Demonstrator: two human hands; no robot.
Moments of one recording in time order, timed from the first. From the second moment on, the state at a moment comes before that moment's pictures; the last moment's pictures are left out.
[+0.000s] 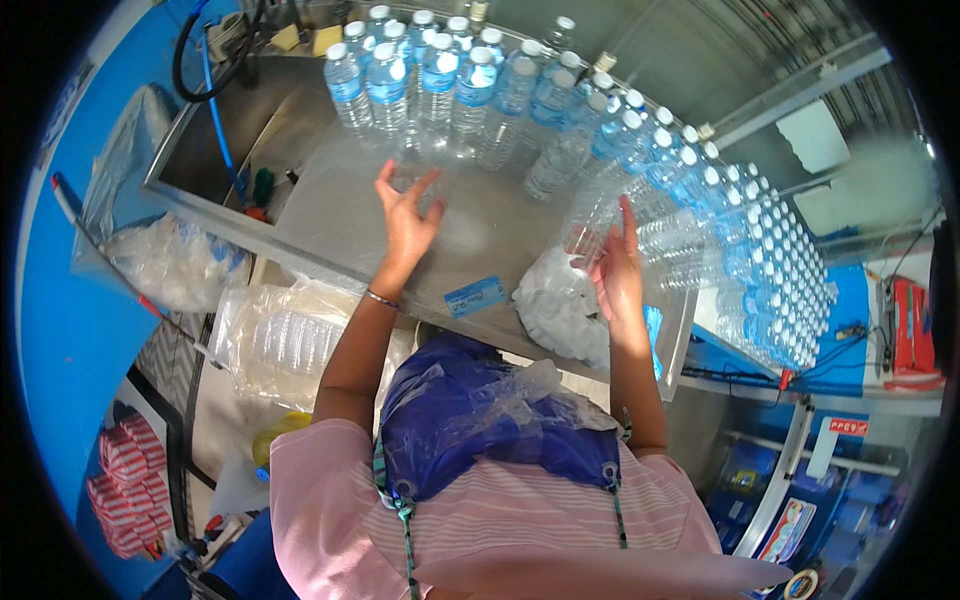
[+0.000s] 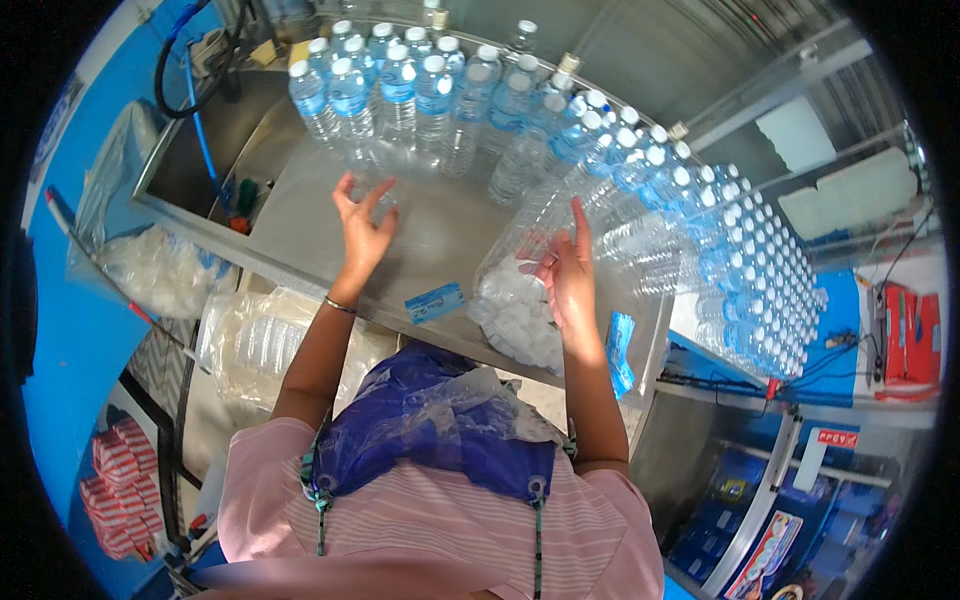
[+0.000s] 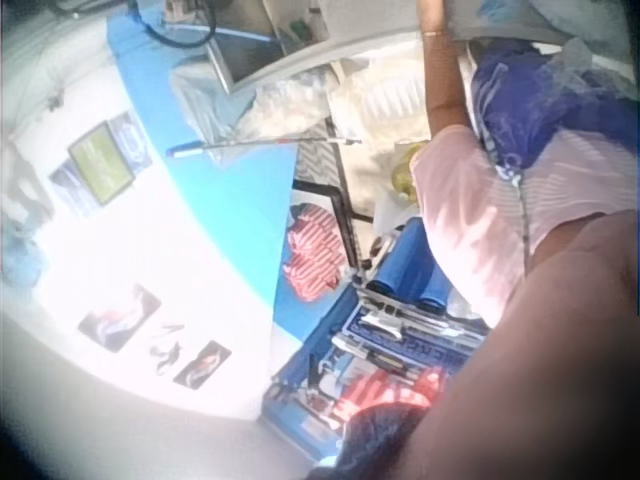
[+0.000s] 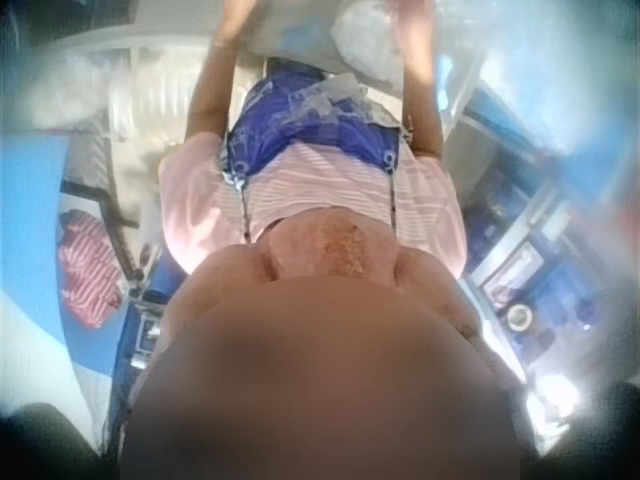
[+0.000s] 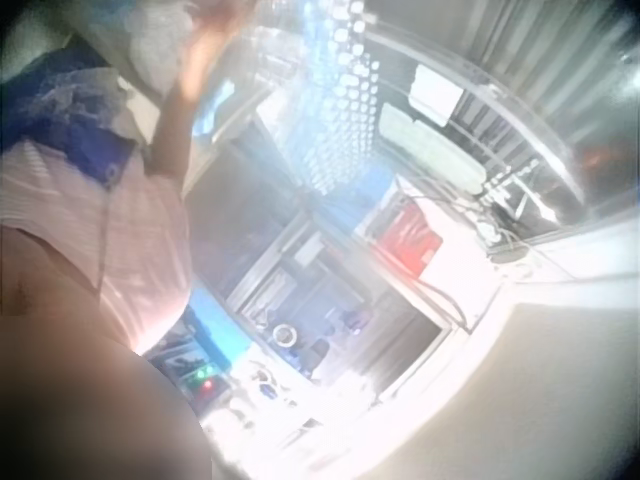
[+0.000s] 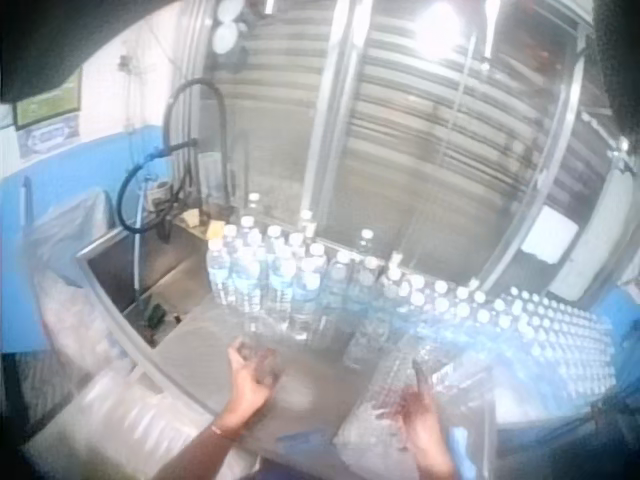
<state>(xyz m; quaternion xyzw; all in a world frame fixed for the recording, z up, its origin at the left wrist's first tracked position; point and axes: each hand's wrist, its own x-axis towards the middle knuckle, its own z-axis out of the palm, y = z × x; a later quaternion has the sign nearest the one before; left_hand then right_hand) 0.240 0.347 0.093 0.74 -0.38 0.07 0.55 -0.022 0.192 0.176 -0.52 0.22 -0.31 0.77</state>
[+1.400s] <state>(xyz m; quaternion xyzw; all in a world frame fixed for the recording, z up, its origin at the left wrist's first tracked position) 0.181 0.202 0.107 0.72 -0.48 -0.11 0.48 -0.089 0.185 0.130 -0.93 0.33 -0.04 0.16</state>
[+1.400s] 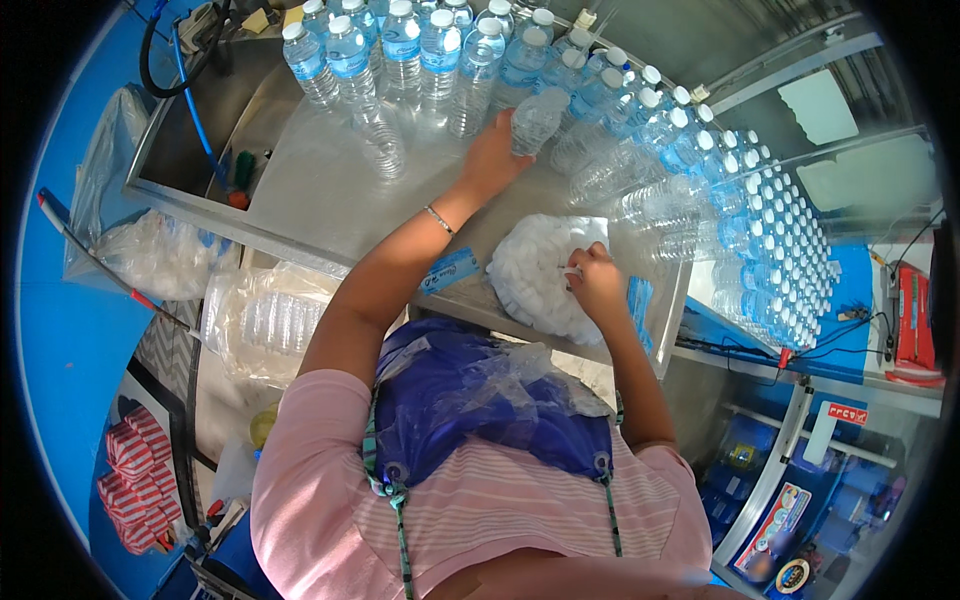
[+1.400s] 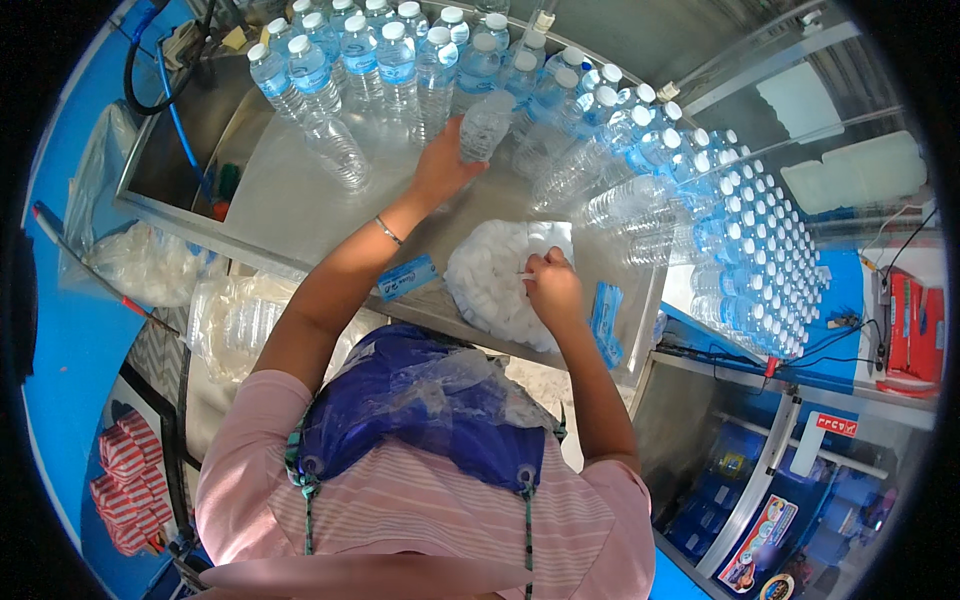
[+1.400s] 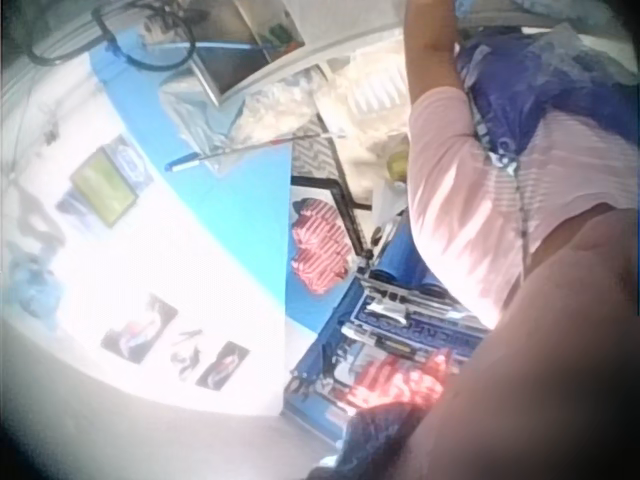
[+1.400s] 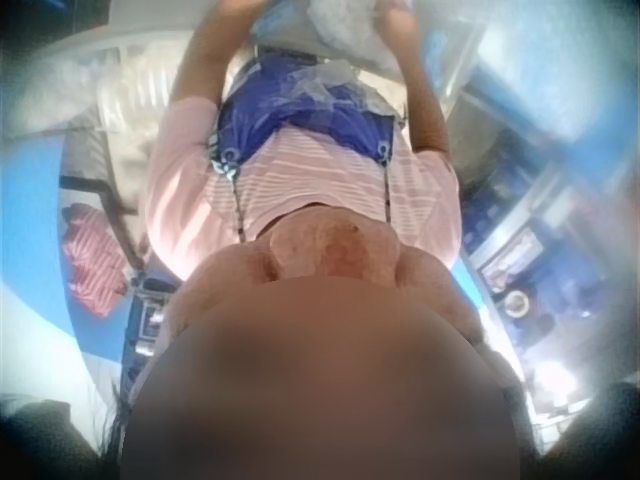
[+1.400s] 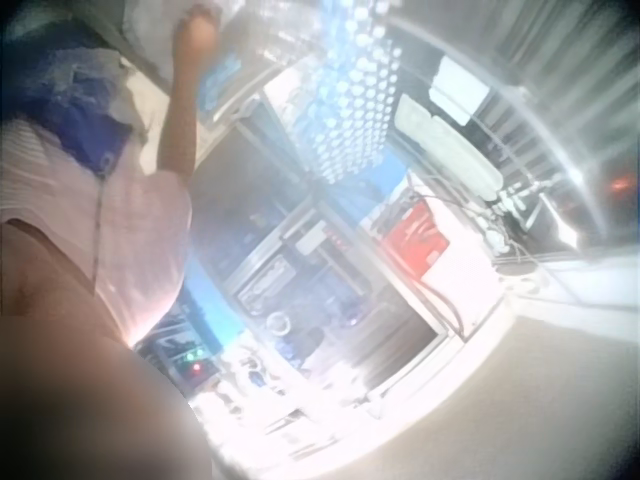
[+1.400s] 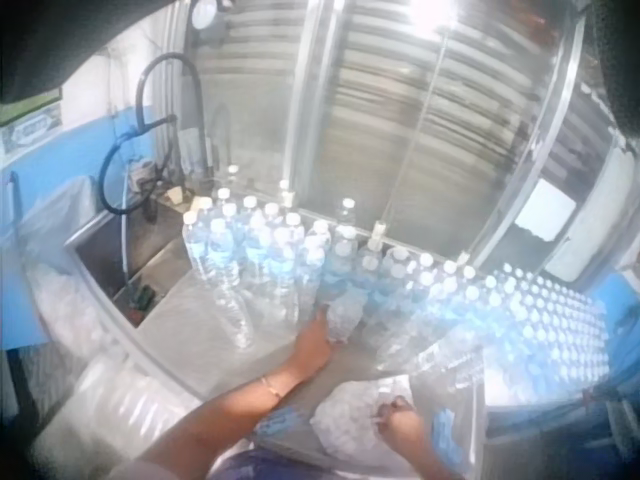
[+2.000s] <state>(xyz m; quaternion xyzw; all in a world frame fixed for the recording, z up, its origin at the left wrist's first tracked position) 0.159 0.257 0.135 0.73 -0.48 -0.19 0.45 0.099 0.071 0.076 -0.35 0.20 -0.15 0.90</state>
